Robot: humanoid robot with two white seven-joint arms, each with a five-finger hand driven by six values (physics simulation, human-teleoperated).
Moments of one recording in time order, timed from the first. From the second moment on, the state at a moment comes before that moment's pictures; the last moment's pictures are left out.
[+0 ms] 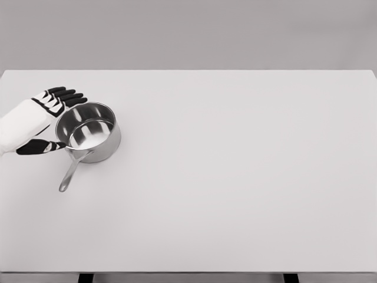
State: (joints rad) left arm -0.03 0.75 0.01 -1.69 -0.45 -0.61 -0.19; right arm 0.06 0.00 -0.08 0.05 -0.27 -0.07 0.21
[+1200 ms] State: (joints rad) left arm -0.22 0.96 -0.43 -1.80 -0.45 -0.61 -0.19; right arm 0.06 0.00 -0.08 0.05 -0.27 -0.07 0.21
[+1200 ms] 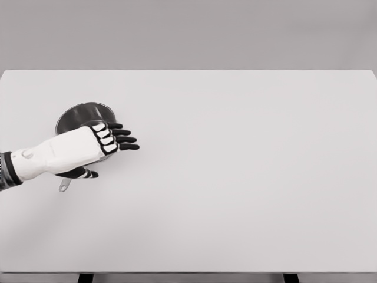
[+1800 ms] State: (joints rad) left arm -0.21 0.95 -0.43 -1.79 -0.56 -0.61 -0.18; right arm 0.06 0.00 -0.08 0.05 -0.27 -0.07 0.21
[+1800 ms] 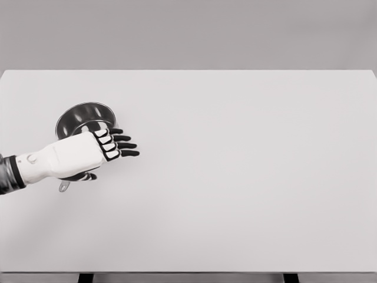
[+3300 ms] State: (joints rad) left arm -0.21 1.02 -0.41 -1.73 -0.60 -0.61 -0.18; right arm 0.06 0.00 -0.08 0.05 -0.27 -0.07 0.21
